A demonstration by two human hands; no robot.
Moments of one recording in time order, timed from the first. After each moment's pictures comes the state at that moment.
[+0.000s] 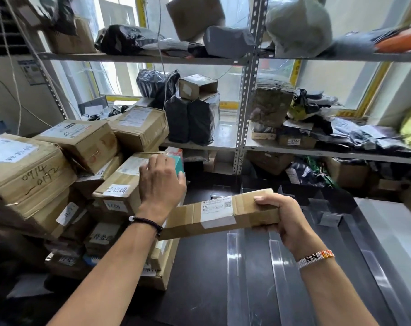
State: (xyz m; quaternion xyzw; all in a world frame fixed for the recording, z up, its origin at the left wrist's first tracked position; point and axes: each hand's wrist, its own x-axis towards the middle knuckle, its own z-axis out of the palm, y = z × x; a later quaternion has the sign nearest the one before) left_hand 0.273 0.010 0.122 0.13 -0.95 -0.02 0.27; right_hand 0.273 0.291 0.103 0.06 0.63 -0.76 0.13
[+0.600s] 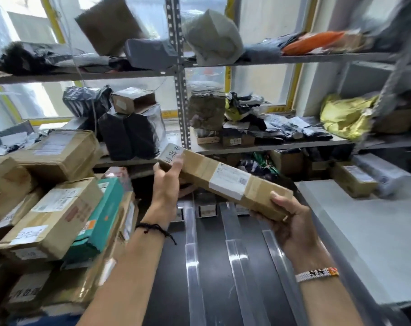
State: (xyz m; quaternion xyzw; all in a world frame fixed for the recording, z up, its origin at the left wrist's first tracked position) left_hand 0.221 0.168 0.147 0.10 -0.60 -0.79 0.08; right_hand 0.295 0.427 0.096 0.06 0.46 -0.88 -0.02
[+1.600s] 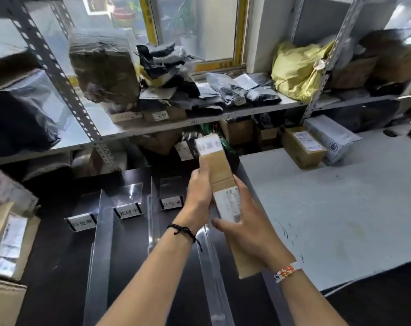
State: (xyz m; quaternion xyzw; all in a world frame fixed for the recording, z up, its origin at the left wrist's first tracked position) left_hand 0.100 0.509 0.026 0.10 -0.62 -0.76 -0.13; right_hand 0.201 0.626 0.029 0.03 0.87 -0.49 0.02
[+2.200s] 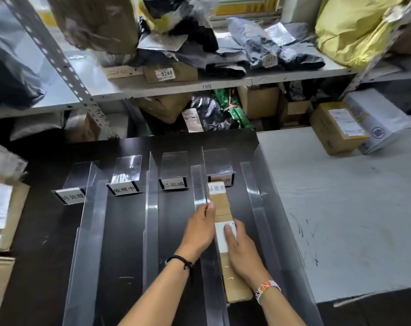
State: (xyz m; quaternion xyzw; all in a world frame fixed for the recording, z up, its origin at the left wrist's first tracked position) left_hand 0.119 0.484 -0.121 0.13 -0.81 -0.53 -0.22; right_hand 0.179 0.617 -0.151 0.17 0.82 -0.52 0.19
